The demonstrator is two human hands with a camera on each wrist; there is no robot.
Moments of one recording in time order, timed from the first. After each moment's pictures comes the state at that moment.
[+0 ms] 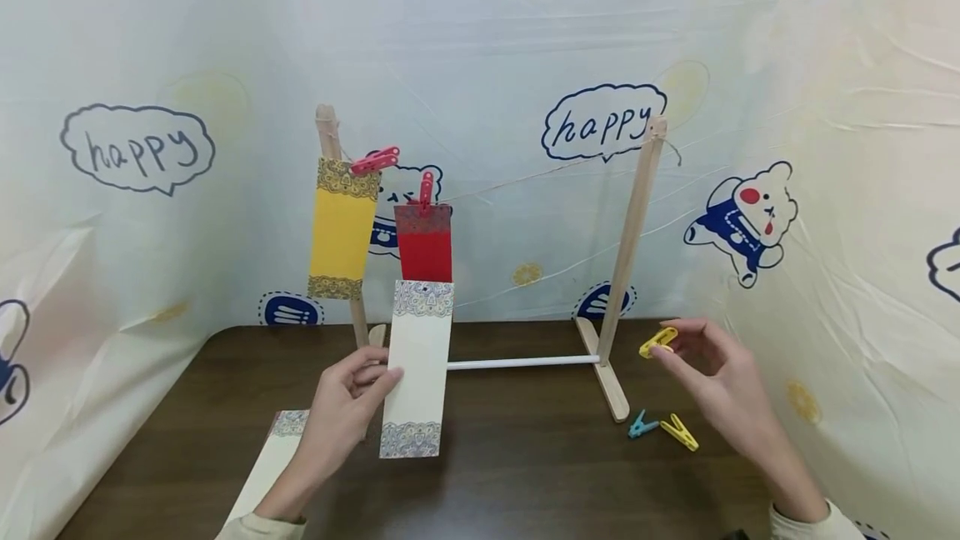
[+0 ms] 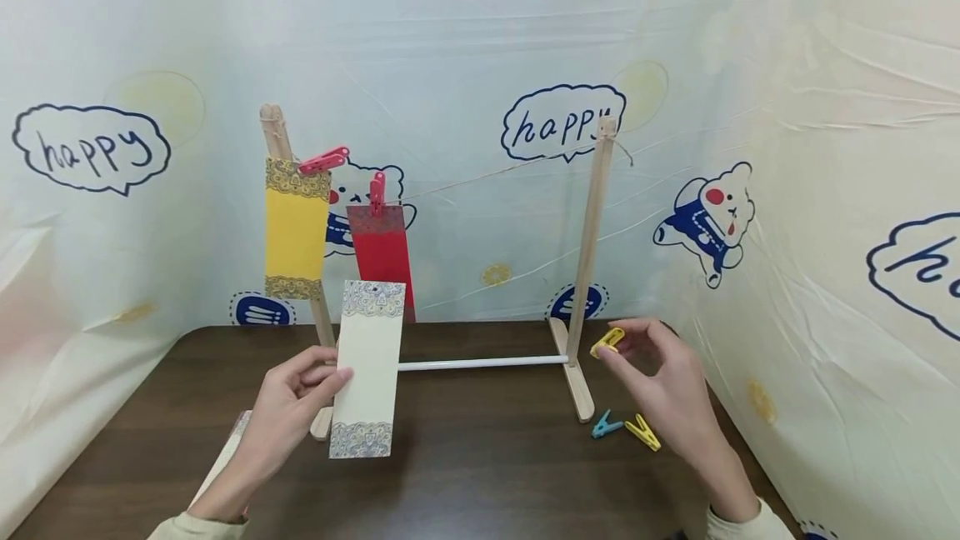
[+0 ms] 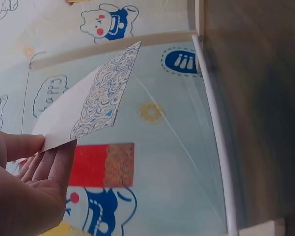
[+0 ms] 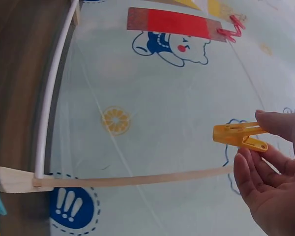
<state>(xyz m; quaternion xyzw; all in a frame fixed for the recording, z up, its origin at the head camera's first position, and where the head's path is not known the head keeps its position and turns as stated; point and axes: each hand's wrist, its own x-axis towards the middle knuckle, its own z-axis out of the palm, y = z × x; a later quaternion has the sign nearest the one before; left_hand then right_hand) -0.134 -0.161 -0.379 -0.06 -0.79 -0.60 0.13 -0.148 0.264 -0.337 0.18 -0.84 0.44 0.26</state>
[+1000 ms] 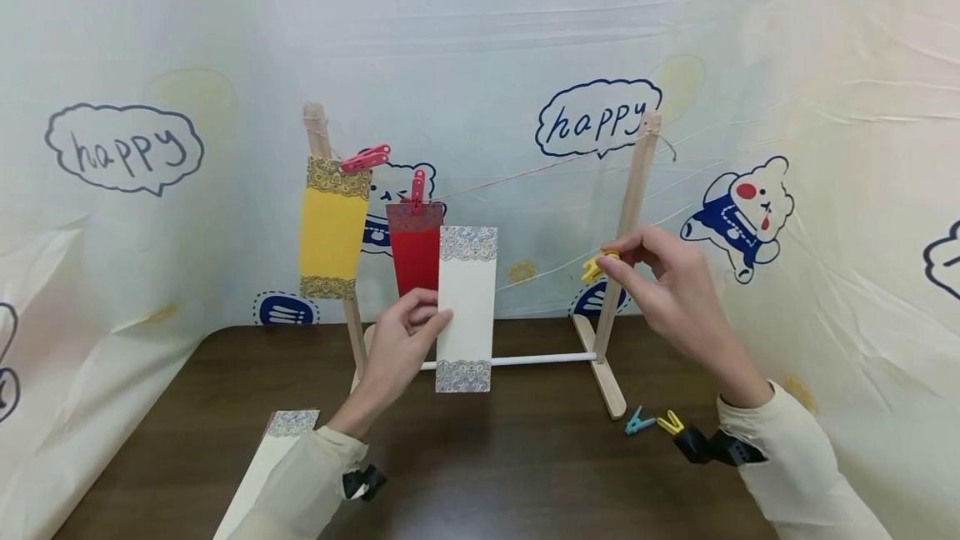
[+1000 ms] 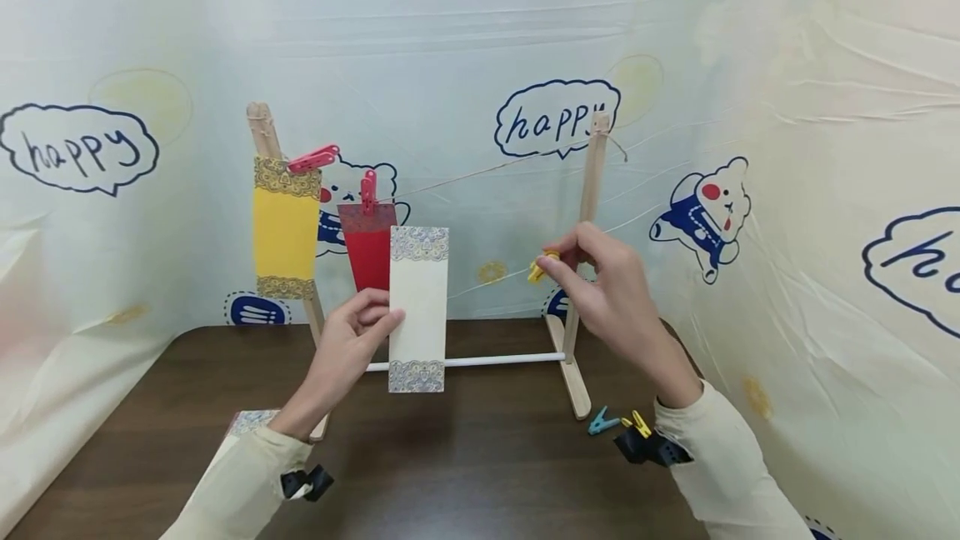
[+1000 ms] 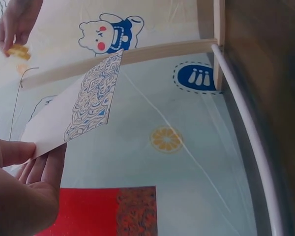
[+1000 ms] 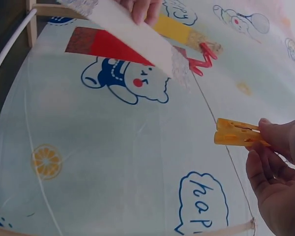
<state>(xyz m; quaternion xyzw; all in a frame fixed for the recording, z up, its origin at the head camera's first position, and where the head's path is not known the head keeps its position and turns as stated) -0.198 -0.107 -0.353 -0.15 -0.76 -0.62 0.14 -0.194 0.213 -0.249 0.35 -0.79 0.40 0.31</state>
